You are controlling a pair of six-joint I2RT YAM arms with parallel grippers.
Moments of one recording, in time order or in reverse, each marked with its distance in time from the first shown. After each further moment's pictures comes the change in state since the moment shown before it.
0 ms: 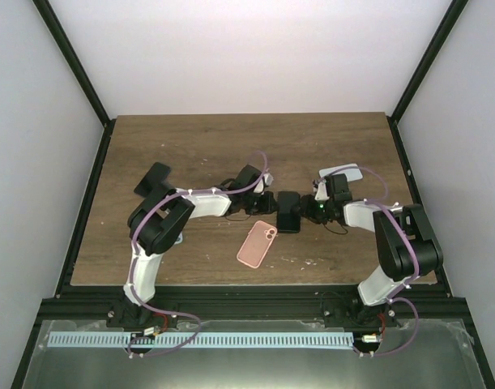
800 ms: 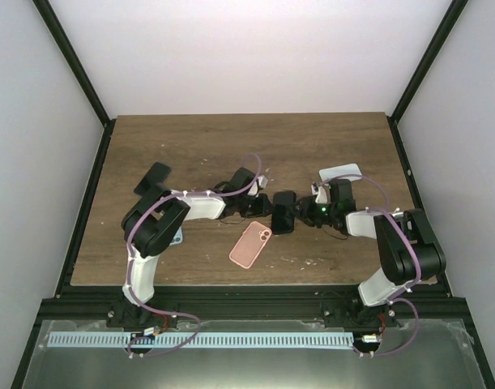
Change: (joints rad) left arm 0.017 -0.055 -0.094 0.037 0.024 -0.012; right arm -0.016 -0.033 -0.120 0.254 -0.235 0.204
